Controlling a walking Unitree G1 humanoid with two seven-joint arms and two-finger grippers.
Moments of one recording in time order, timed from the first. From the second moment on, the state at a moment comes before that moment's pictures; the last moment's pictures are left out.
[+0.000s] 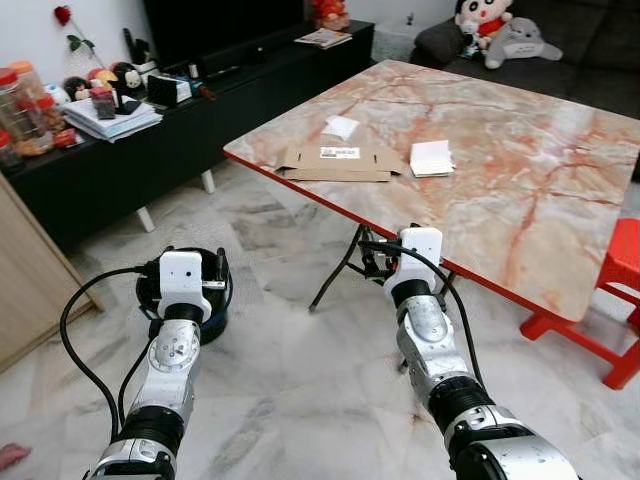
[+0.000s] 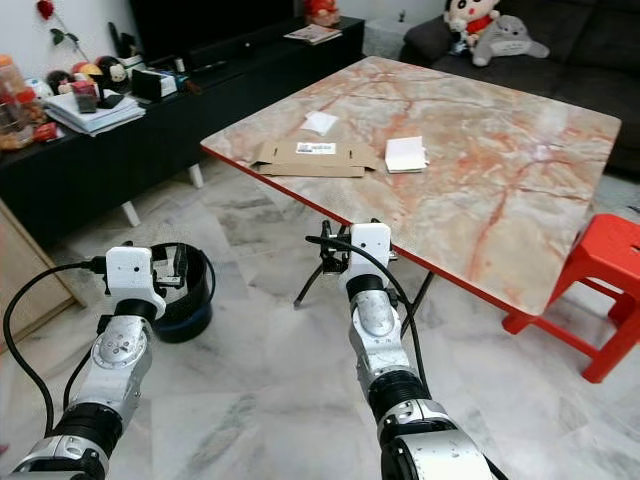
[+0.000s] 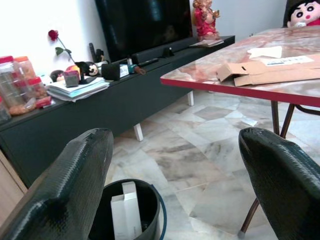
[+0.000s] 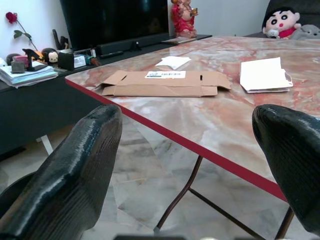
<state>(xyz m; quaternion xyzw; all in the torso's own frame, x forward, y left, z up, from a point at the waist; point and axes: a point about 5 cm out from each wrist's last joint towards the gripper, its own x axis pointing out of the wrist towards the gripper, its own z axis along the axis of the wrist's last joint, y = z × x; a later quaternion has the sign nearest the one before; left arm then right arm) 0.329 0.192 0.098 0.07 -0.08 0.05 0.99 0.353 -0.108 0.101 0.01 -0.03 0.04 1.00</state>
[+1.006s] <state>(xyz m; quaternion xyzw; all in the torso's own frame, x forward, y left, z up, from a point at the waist) 0.330 0.191 0.100 0.07 -0.08 0.05 0.99 0.354 -0.106 0.102 0.01 -0.04 0.05 1.00</state>
